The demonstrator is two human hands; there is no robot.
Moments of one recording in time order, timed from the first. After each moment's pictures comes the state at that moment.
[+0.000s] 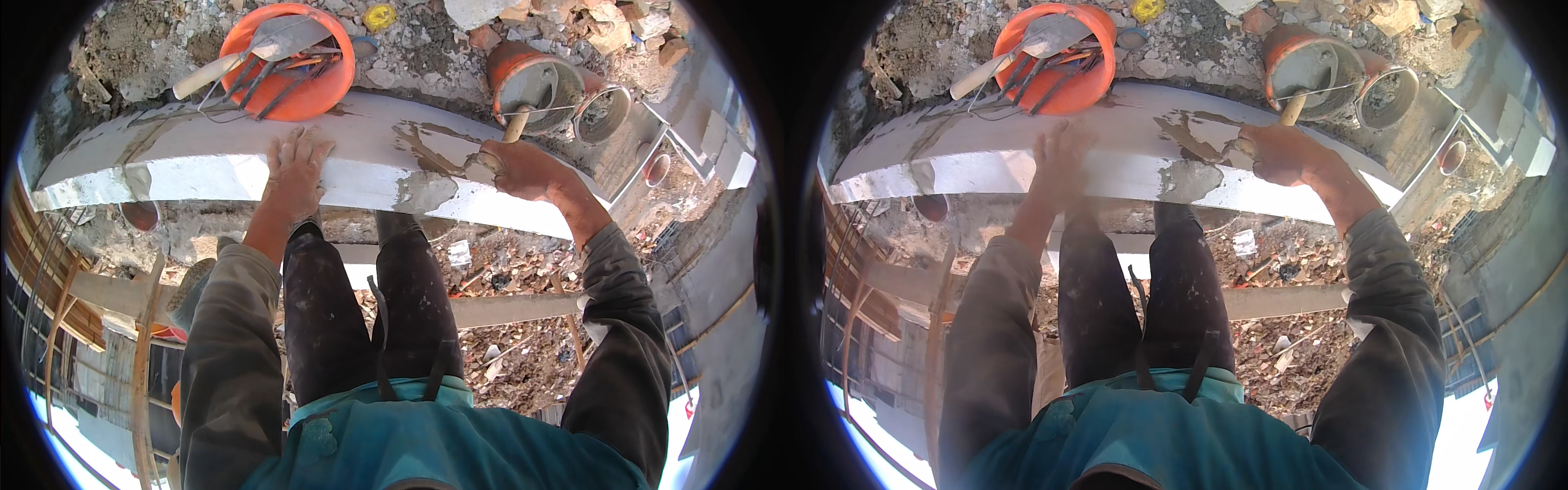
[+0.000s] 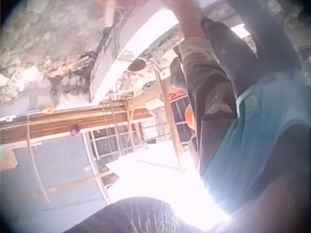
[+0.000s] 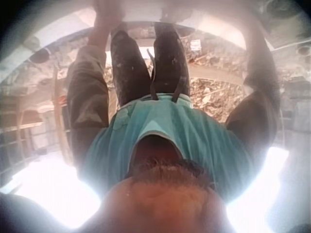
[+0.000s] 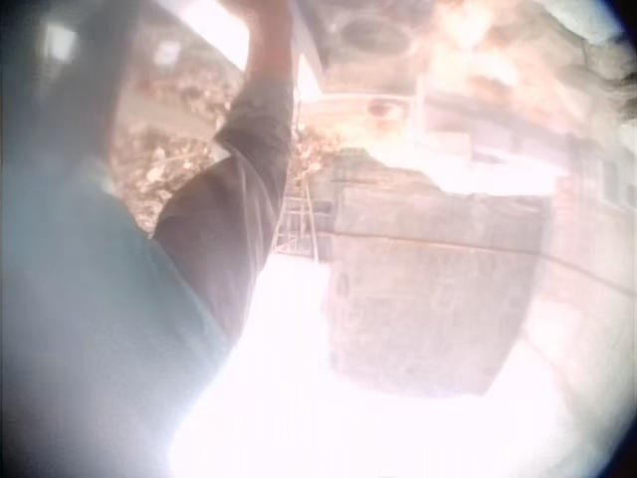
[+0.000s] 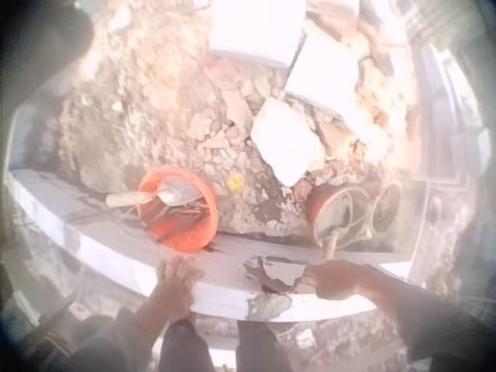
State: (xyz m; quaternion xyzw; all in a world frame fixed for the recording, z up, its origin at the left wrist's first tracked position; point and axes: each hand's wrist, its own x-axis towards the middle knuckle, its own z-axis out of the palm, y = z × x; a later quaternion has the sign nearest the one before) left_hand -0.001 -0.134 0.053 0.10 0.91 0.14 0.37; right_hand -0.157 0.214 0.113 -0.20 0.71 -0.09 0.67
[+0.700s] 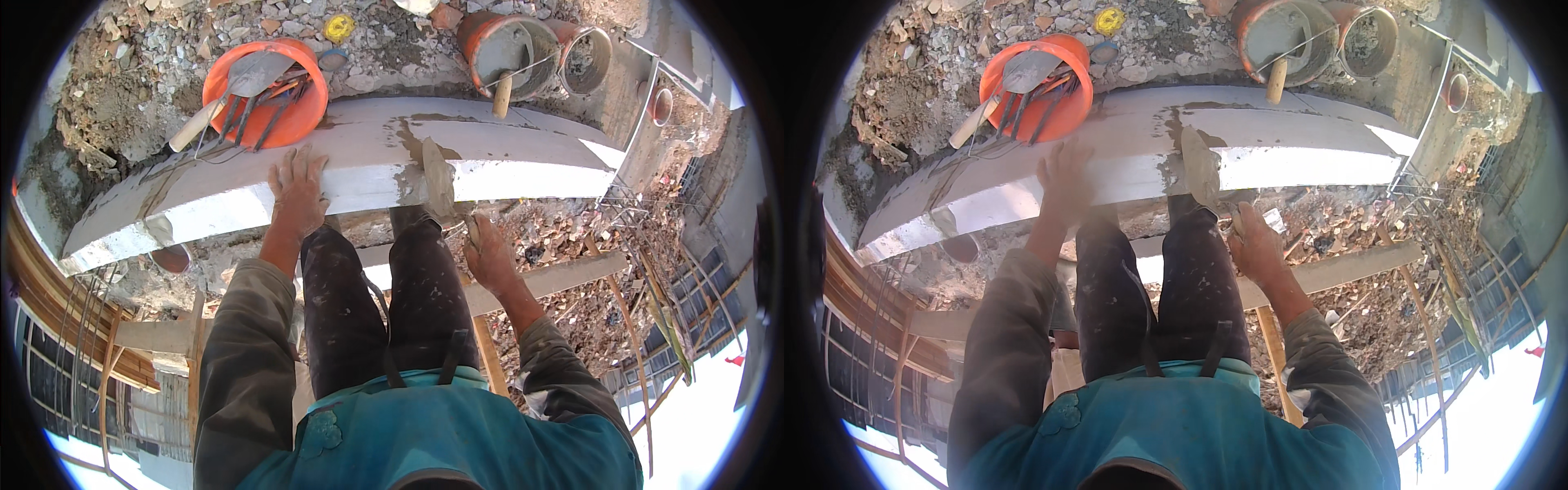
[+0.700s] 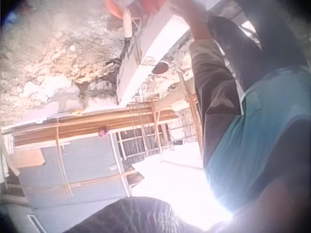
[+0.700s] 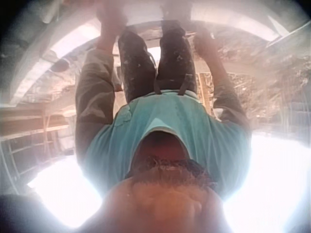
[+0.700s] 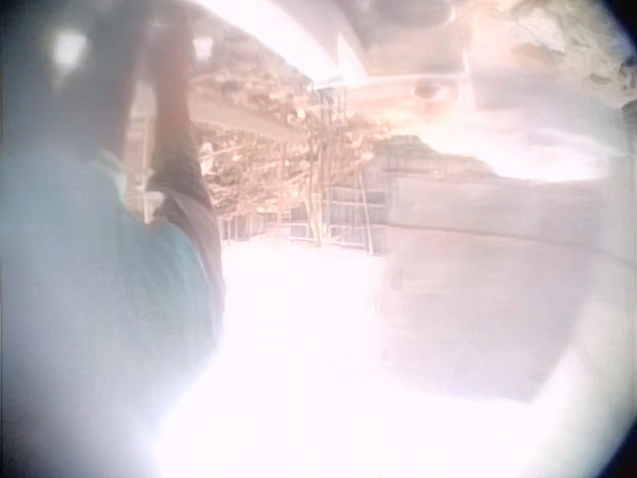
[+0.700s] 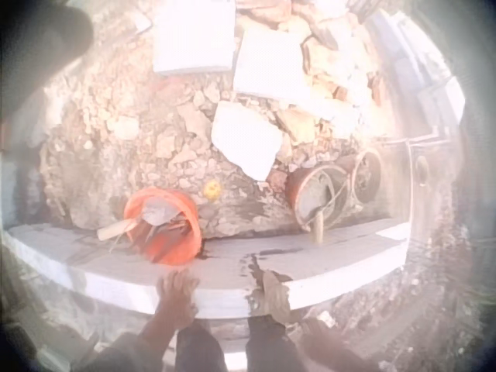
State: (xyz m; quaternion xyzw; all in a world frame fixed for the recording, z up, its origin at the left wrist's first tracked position) left_hand -0.006 -0.131 0.049 0.12 0.91 0.15 0.37; right_hand 0.075 0.206 0.167 0.12 0.88 -0.26 0.38
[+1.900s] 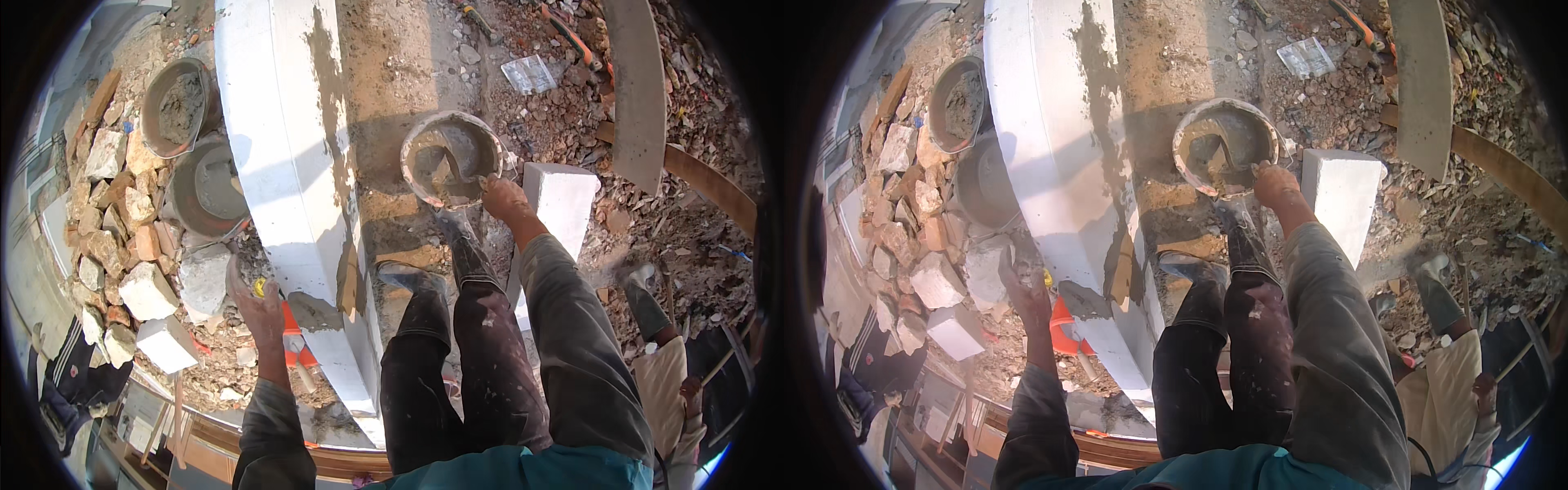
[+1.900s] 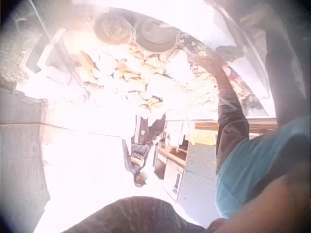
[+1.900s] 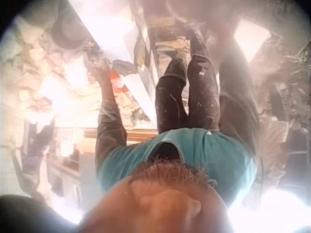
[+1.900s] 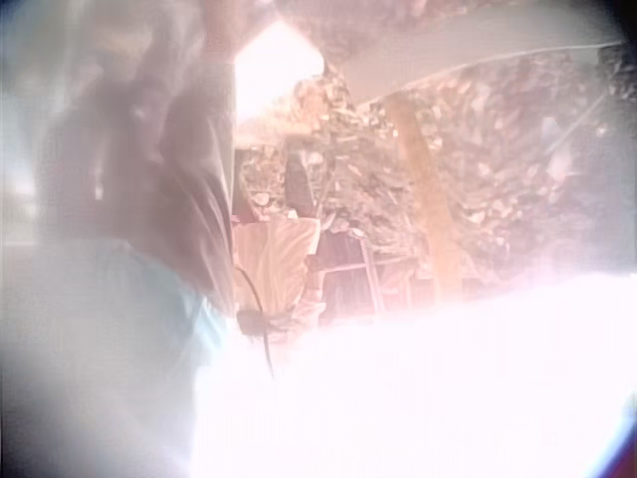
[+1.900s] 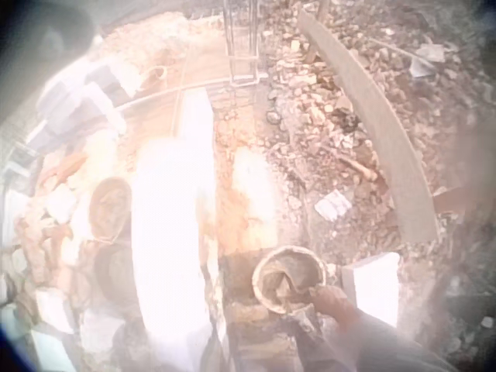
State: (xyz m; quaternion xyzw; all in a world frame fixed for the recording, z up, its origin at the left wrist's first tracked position) left_hand -0.055 0.143 0.064 0.53 0.79 0.14 0.26; right_hand 0.394 0.227 -0.116 0.65 0.56 -0.41 0.31
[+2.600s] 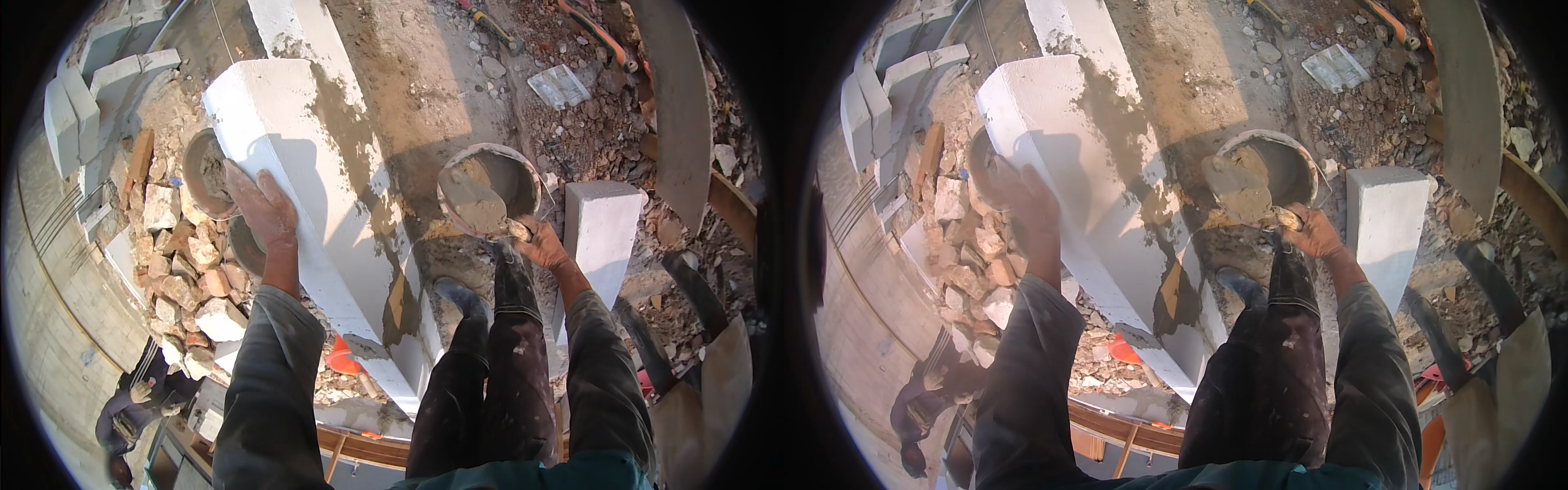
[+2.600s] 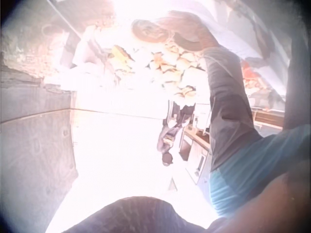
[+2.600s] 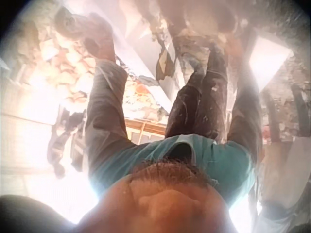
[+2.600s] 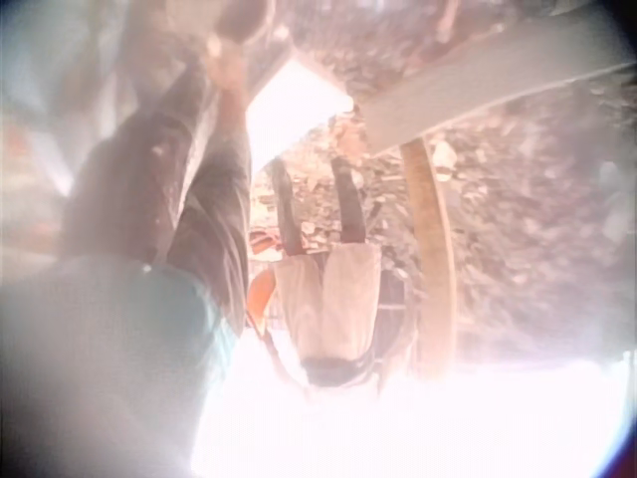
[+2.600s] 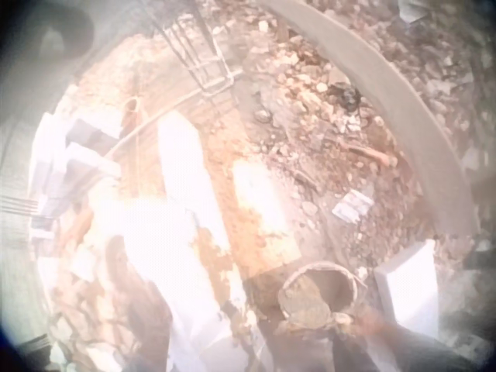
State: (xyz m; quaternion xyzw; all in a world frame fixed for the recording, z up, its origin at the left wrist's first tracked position) left_hand 0.019 0.432 0.001 0.61 0.78 0.09 0.11; right_hand 0.429 0.202 -0.122 0.60 0.42 -0.67 -0.12
